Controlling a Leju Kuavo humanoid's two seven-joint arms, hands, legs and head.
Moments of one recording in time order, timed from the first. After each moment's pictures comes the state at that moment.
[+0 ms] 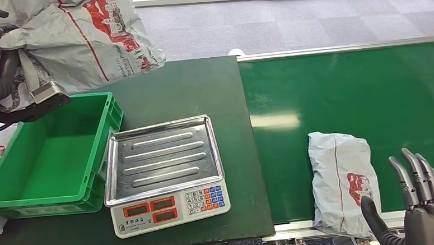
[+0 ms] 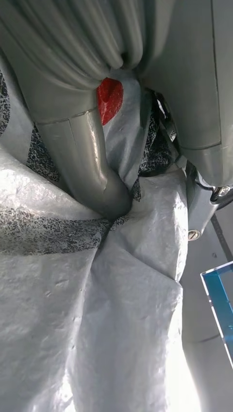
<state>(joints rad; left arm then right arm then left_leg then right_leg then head) -0.58 0.65 -0.10 -1.65 -1.01 0.16 -0.14 0.54 -0.38 -0.05 -2.23 1.05 -0.49 -0.10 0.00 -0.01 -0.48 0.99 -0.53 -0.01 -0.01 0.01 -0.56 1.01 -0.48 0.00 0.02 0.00</state>
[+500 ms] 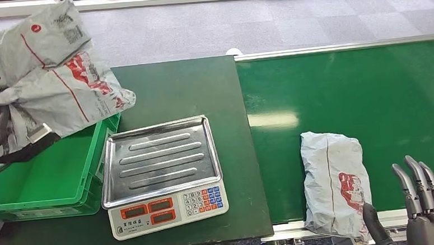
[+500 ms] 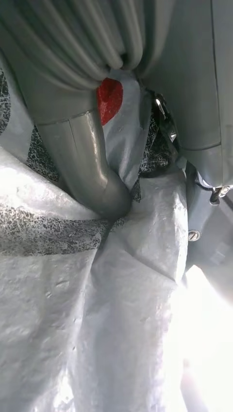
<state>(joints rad) -0.17 0.60 0.17 -1.60 -1.13 0.25 -0.15 0.60 -0.35 -0.04 -2.26 1.09 -0.51 -0.06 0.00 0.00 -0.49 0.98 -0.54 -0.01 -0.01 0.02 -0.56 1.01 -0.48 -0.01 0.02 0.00</state>
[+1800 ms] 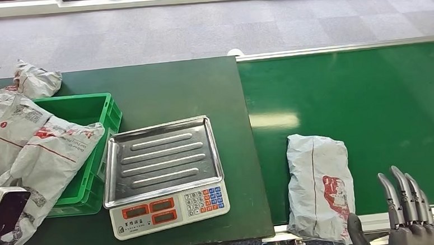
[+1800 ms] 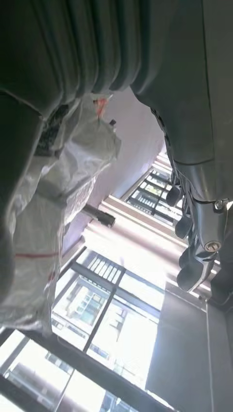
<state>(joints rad) 0.17 0.10 0.57 -1.81 -0.79 0.30 -0.30 0.63 -0.27 0.10 -2.31 1.25 -0.49 0.08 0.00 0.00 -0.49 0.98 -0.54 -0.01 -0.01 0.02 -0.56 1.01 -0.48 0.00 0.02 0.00</state>
